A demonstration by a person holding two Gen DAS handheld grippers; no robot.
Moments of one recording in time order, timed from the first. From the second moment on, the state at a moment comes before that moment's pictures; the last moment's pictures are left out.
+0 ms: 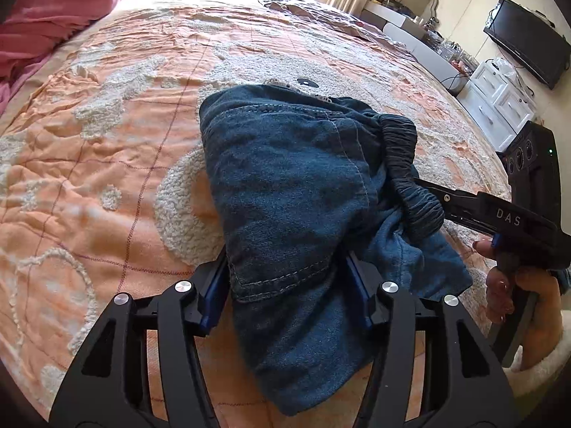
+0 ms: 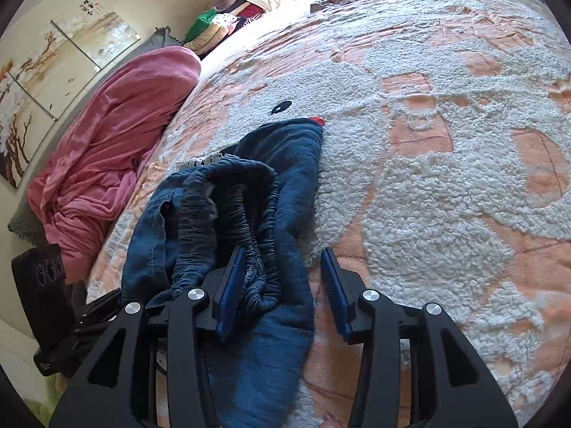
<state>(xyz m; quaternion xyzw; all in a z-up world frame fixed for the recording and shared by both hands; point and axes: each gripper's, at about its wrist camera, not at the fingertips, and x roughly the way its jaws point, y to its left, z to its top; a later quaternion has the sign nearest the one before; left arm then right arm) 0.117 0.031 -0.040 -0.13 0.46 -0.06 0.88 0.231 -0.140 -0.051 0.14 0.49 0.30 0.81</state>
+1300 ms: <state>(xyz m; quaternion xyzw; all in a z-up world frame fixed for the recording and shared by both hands) 0.064 0.018 -0.001 -0.10 0.43 -0.05 0.90 0.121 -0.161 -0.004 0.02 0.42 0.28 0.86</state>
